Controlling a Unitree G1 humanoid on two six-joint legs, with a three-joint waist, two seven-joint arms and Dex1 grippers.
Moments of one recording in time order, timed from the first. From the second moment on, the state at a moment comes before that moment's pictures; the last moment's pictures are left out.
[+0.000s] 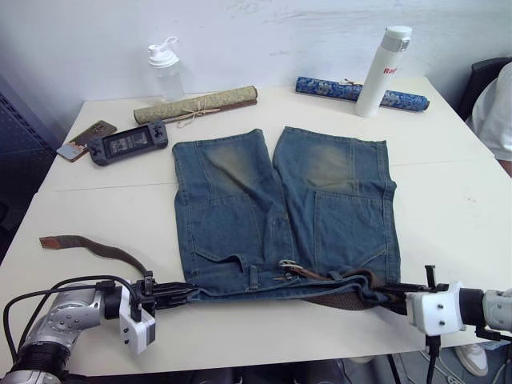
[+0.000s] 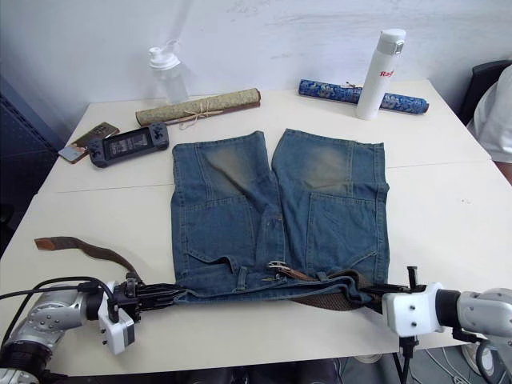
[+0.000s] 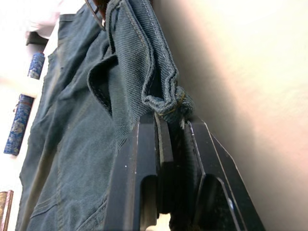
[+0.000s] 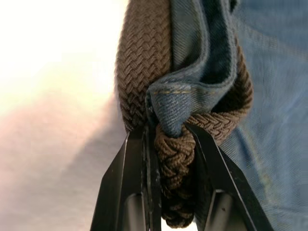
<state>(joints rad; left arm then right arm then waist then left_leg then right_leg) -0.10 0.79 -0.04 0.54 0.10 -1.41 -0.80 0.32 -1.01 -0.24 -0.15 -0.07 -0.64 1.00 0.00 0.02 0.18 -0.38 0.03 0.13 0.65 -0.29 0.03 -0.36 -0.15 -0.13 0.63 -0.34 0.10</state>
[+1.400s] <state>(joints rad) -0.12 1.08 0.03 -0.13 -1.01 0.15 -0.80 -0.20 -0.93 -0.31 -0.22 0.92 0.62 0.55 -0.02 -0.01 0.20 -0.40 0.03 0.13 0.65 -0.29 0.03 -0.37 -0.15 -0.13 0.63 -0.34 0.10</state>
